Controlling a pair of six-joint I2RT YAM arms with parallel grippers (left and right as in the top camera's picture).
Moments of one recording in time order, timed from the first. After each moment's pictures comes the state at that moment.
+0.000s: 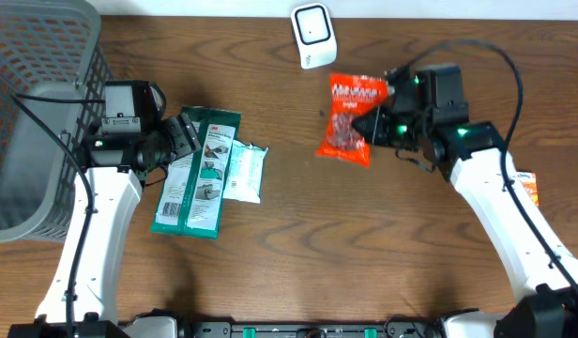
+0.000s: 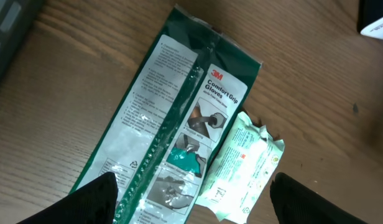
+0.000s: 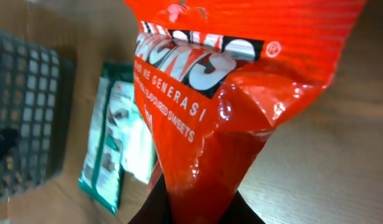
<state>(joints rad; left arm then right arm) 0.02 1.40 1.15 -0.79 0.10 -0.40 0.24 1.52 1.24 -0.60 -0.42 0.43</state>
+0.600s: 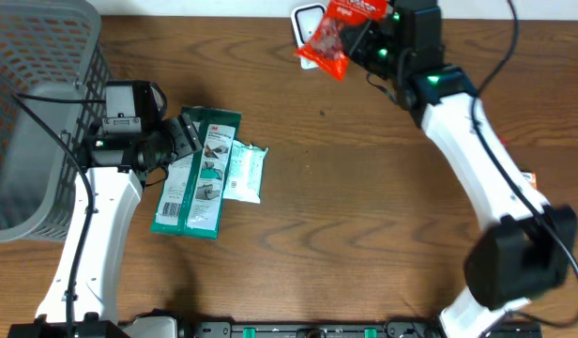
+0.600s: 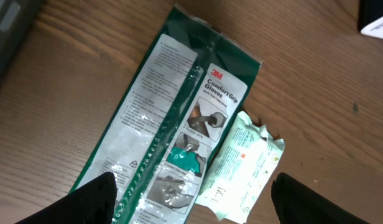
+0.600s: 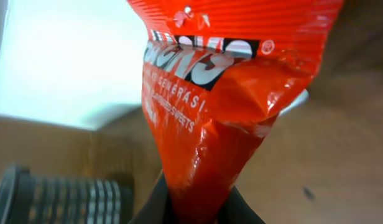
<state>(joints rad) 0.02 1.40 1.15 -0.79 0.10 -0.40 0.28 1.84 1.59 -0.23 -0.24 0.84</state>
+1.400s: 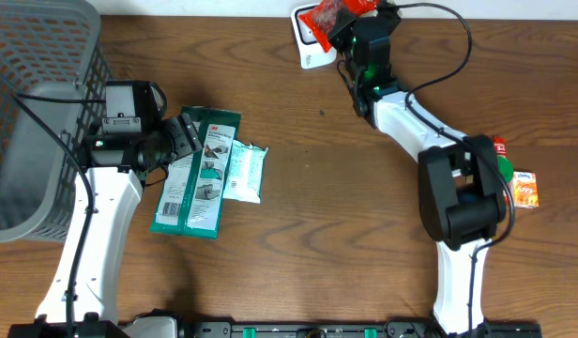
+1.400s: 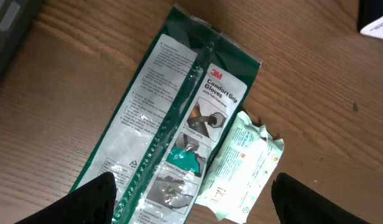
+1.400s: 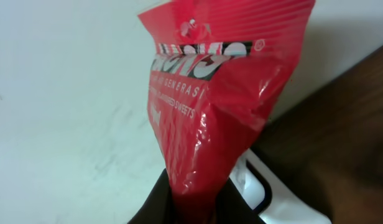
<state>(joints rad) 0.02 1.40 1.15 -0.79 0.10 -0.40 0.32 2.23 1.59 0.44 0.15 0.96</state>
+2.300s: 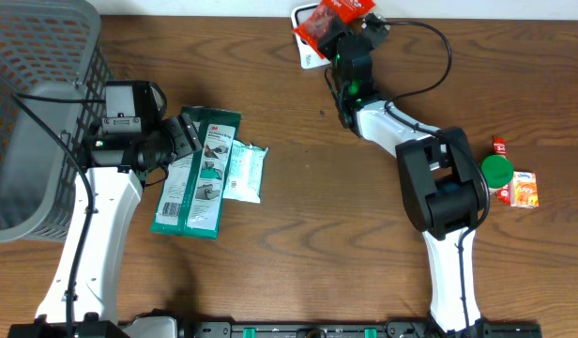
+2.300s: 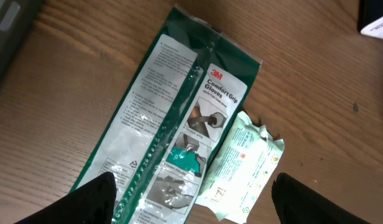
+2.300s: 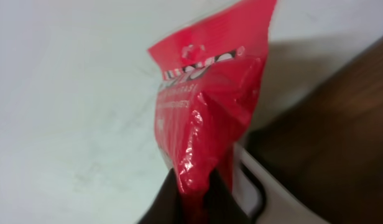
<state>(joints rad) 0.02 1.40 1.15 -0.79 0.10 -0.40 0.37 2.33 1.59 0.61 0.27 0.96</state>
